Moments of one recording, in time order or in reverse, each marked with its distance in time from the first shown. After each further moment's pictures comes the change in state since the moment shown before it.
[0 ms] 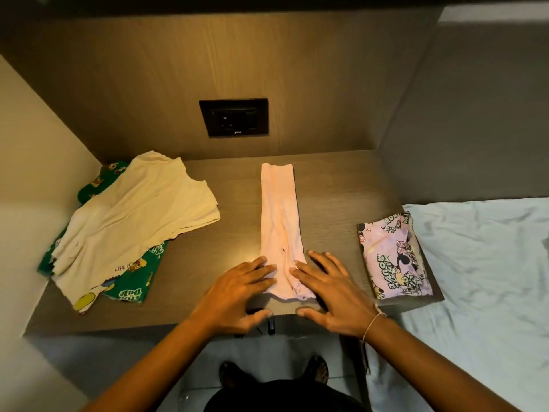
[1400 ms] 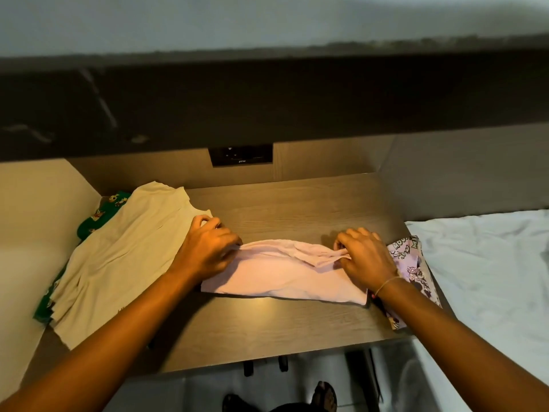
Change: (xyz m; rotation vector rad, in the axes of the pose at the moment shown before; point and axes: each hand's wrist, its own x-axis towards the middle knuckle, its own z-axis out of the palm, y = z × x) left_hand 0.062 -0.115 -0.090 0.311 0.225 -0.056; right_hand 0.074 0.060 -0.071 -0.143 0.154 0.372
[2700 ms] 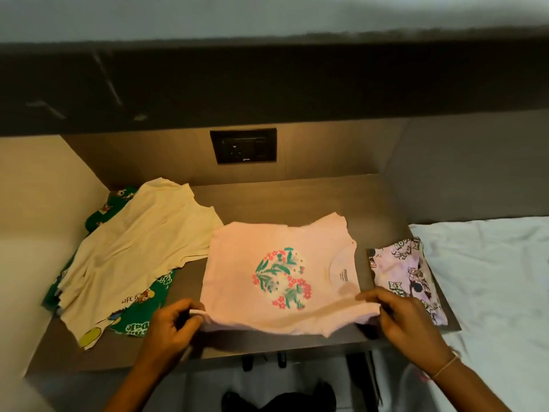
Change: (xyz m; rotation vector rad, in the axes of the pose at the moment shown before) left_hand -0.141 0.068 -0.013 -0.864 0.113 -0.727; right_hand -0.124 0.005 -0.010 0.641 0.012 0.121
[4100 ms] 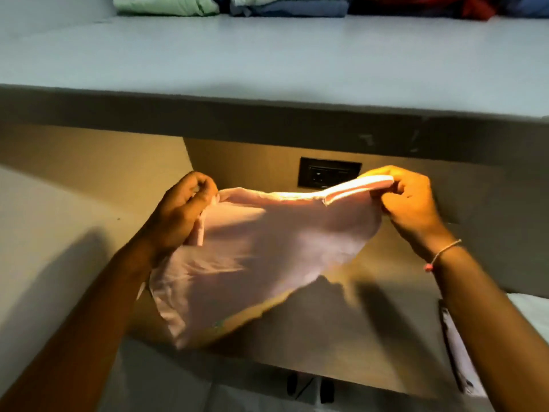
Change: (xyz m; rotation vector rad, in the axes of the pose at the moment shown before) left_hand 0.053 0.119 -0.166 -0.097 0.212 0.135; right_hand 0.173 -0.222 -0.019 0.420 0.147 -0.414
